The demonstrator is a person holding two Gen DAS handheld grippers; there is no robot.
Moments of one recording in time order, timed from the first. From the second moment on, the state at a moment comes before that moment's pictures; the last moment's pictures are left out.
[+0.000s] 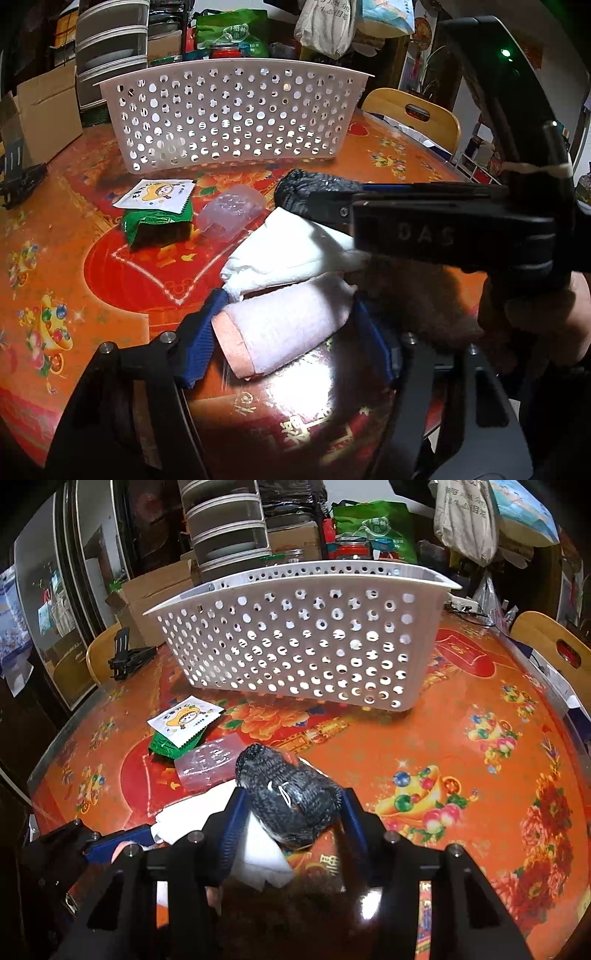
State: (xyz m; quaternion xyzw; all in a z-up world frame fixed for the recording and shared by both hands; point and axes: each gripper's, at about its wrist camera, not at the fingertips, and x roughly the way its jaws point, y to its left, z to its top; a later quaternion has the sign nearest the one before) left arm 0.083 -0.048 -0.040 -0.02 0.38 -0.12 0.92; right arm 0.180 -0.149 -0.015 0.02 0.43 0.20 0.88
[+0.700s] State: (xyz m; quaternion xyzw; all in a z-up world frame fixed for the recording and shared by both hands) left arm 0.064 -0.013 -0.015 -0.02 0.32 -0.12 0.94; right arm 0.145 -0.175 0.011 0.05 0.38 0.17 0.91
